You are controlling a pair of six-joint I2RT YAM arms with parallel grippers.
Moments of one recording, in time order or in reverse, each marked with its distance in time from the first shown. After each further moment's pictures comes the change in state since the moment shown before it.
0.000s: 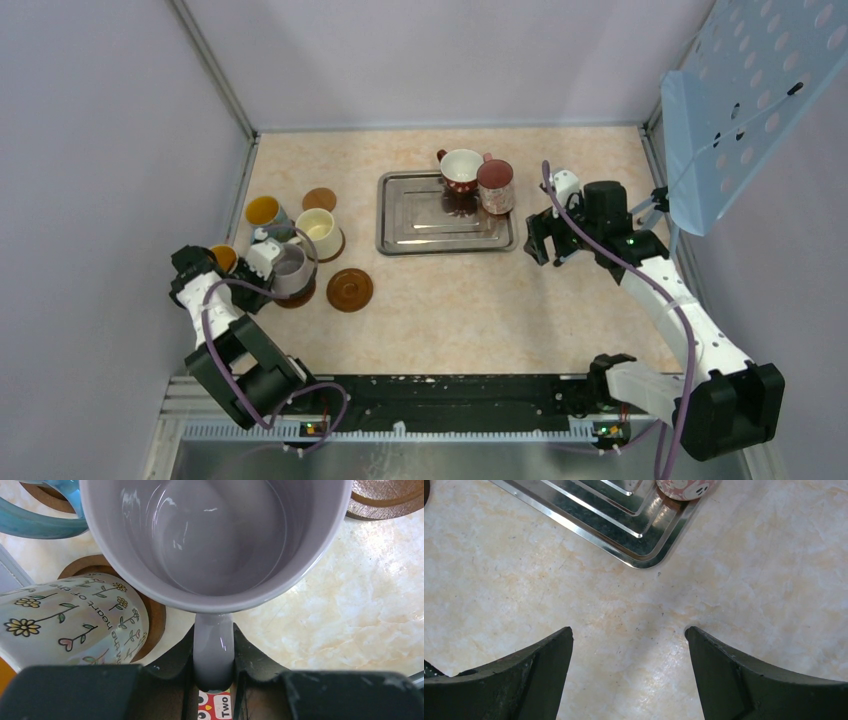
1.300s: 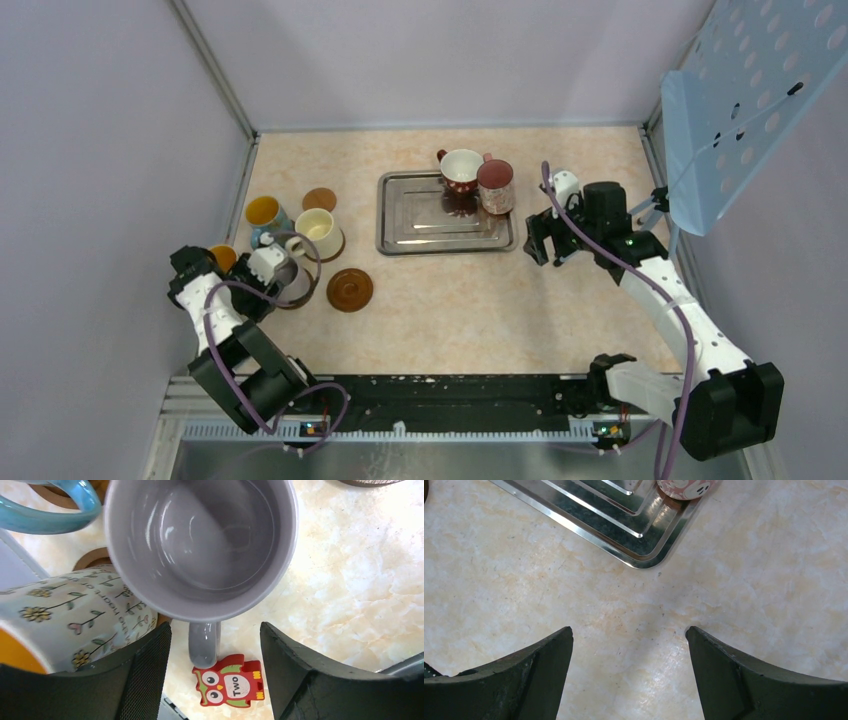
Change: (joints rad) left arm 0.003 -0.031 0.013 -0.059 -0.059 0.115; right arm 0.000 0.000 -0.011 0.015 -0.002 0.001
